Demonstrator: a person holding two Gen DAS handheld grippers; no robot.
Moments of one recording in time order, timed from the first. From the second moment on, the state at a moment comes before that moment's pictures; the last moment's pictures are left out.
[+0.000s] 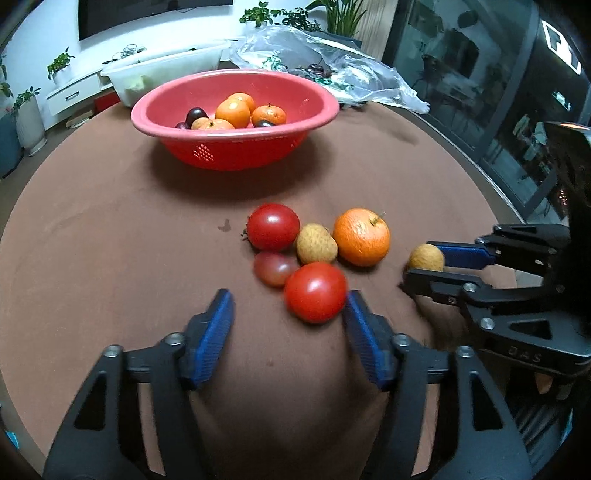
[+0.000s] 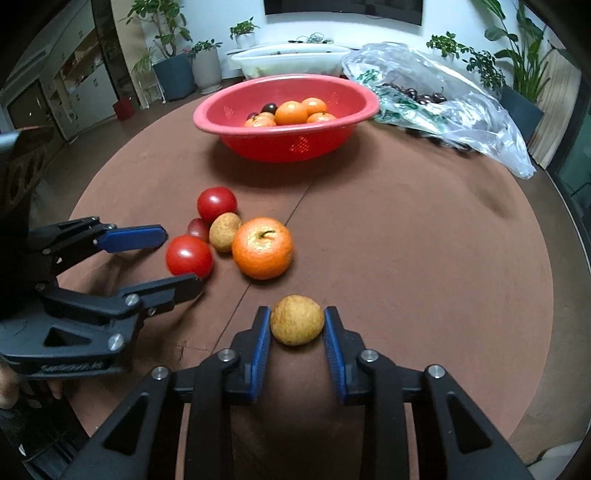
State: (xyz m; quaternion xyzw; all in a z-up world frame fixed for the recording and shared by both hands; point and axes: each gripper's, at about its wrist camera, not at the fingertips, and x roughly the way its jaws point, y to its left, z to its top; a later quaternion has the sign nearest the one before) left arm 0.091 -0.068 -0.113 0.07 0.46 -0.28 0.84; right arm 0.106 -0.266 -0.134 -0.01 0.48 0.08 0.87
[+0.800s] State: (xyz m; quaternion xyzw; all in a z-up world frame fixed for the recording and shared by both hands) left arm 0.087 -0.025 -0.084 0.00 0.44 -0.28 0.86; right arm 0.103 -0.281 -0.111 0.03 0.45 0.09 0.89
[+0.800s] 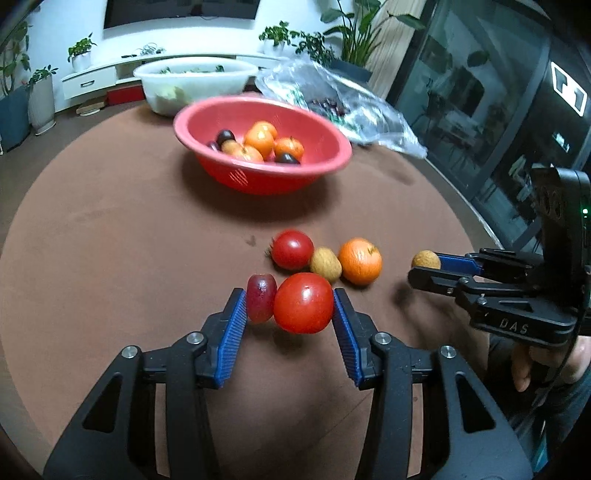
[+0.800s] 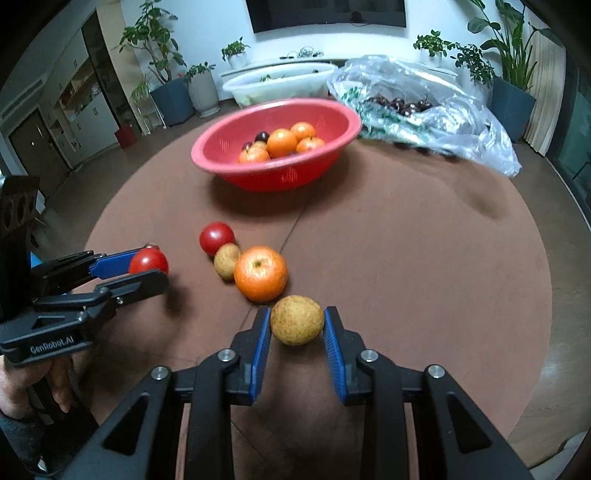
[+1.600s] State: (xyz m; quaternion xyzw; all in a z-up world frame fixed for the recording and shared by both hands) left arm 0.070 -0.039 -0.105 0.05 0.44 -0.29 0.85; right arm 0.111 -0.272 -0.126 0.02 0.47 0.10 0.88
